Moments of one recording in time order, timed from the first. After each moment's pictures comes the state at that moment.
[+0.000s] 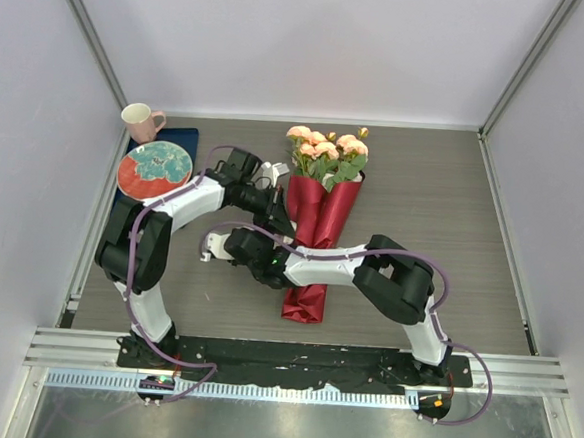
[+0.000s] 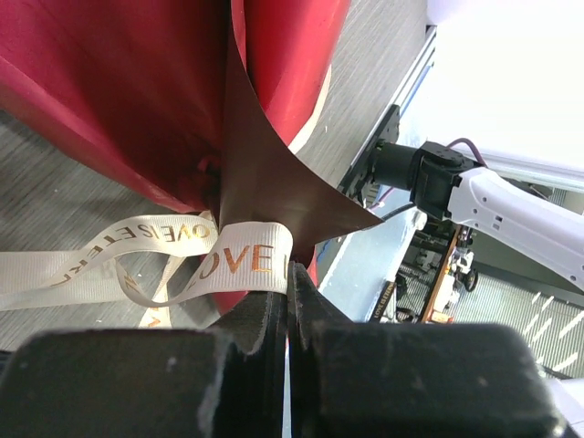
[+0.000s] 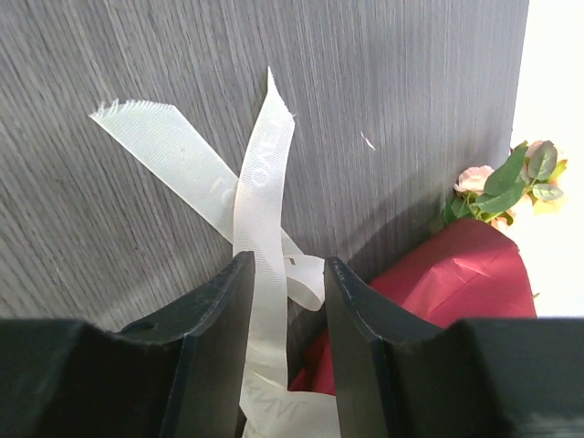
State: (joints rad) left arm -0.43 1.78 1.20 -0.44 0.93 -0.45; right arm 1.15 2.04 1.31 0.00 0.54 -0.66
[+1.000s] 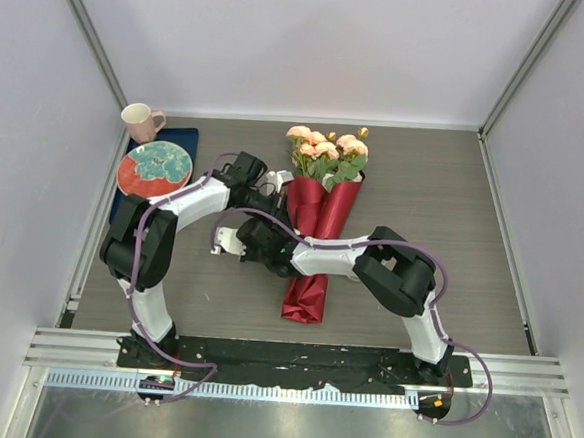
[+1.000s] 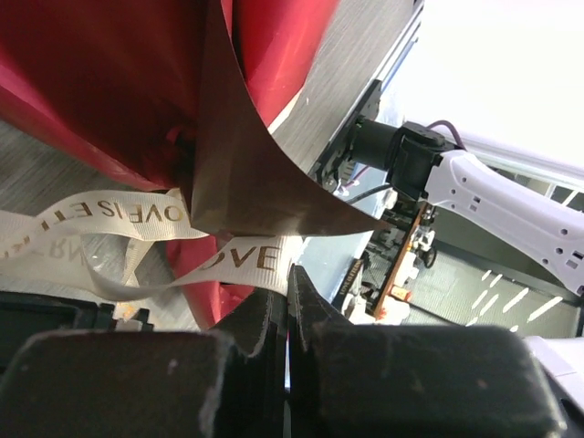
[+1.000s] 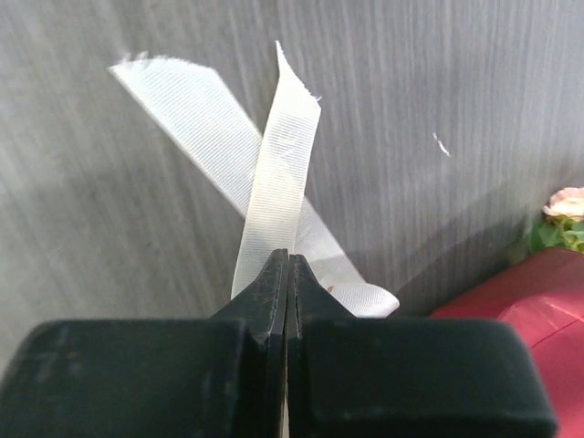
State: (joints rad) left arm -0.45 1.81 1.22 -0.50 0.97 -0.48; right arm 1.07 2.08 1.31 -0.01 0.35 -0.63
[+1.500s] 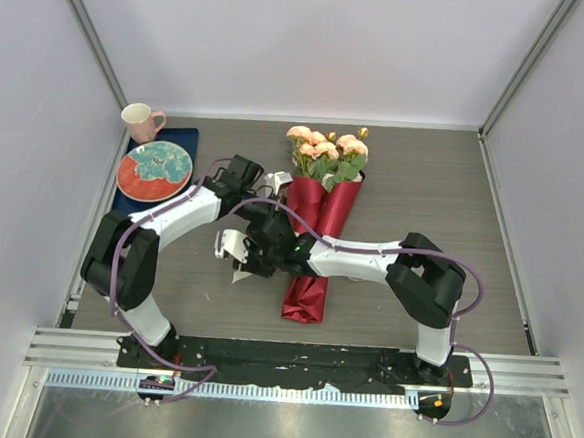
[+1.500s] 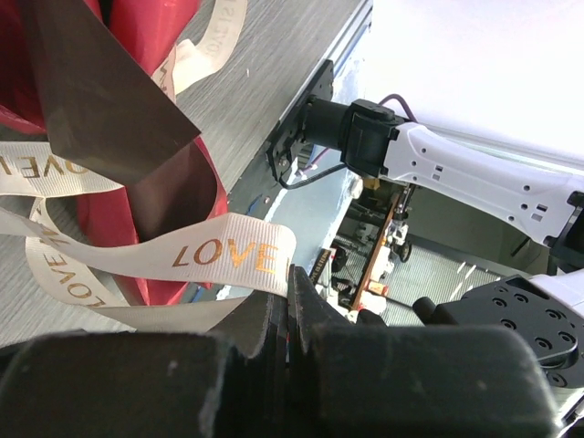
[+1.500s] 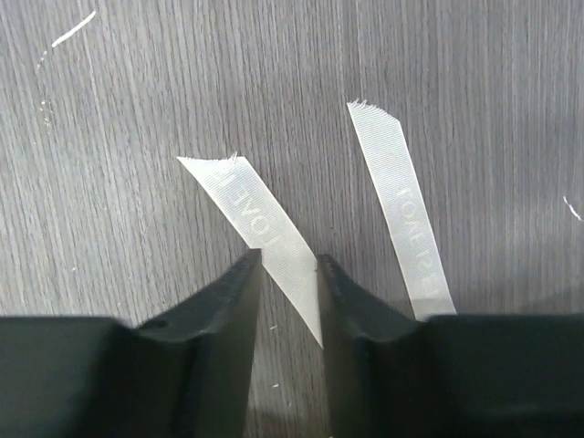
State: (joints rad) left arm -0.47 1.67 1.13 -0.44 1.02 -0.62; right arm 1.06 1.88 1.22 -0.11 -0.10 -0.47
